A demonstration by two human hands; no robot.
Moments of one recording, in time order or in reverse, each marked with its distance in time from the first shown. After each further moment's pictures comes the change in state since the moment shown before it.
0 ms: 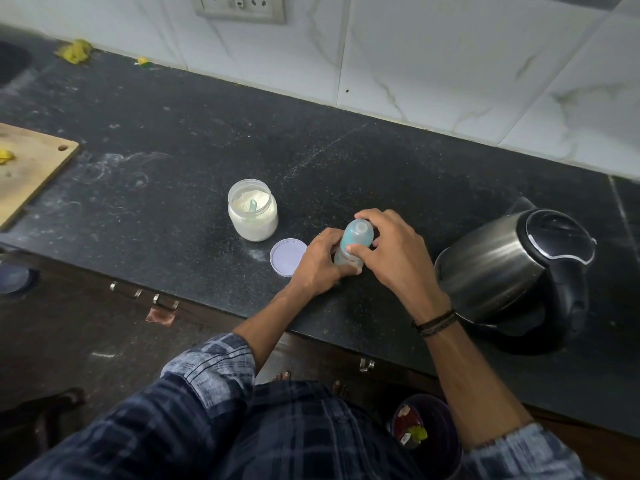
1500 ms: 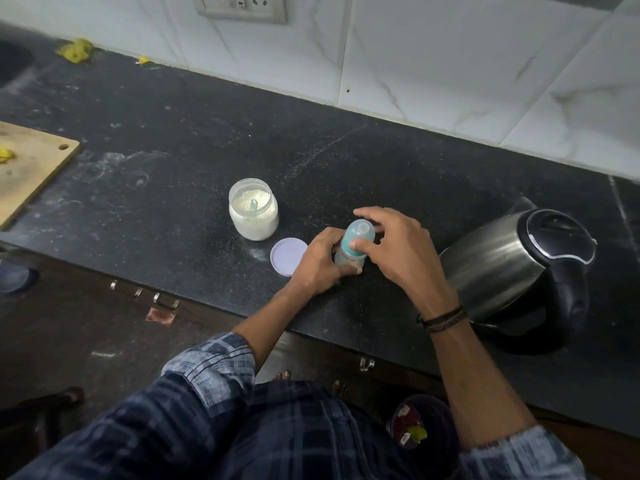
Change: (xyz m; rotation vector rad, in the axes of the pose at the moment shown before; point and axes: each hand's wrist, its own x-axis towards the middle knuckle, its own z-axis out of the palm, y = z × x) left_hand 0.002 -0.004 0.000 -0.008 -0.018 0.002; right_hand 0.005 0.000 -0.010 0.016 -0.020 -0.012
